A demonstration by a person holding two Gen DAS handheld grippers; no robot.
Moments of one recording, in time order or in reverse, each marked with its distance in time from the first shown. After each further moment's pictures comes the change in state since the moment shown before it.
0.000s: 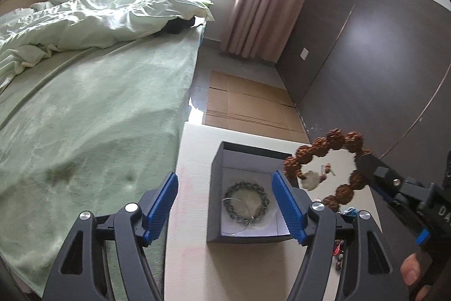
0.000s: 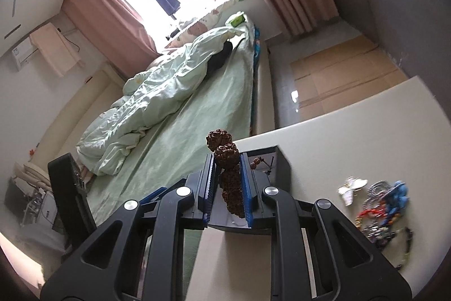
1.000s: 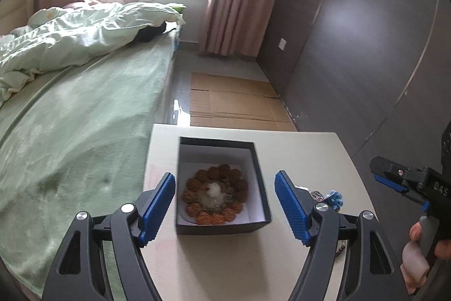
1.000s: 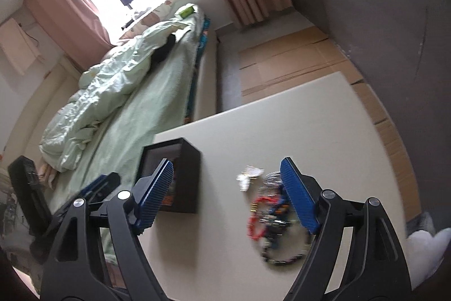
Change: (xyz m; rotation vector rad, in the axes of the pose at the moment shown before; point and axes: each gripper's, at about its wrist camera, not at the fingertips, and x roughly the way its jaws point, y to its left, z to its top) left arm -0.003 -0.055 -0.012 0.142 0.008 -0.046; right arm -0.068 -0.074 0.014 0.025 0.072 -0.268
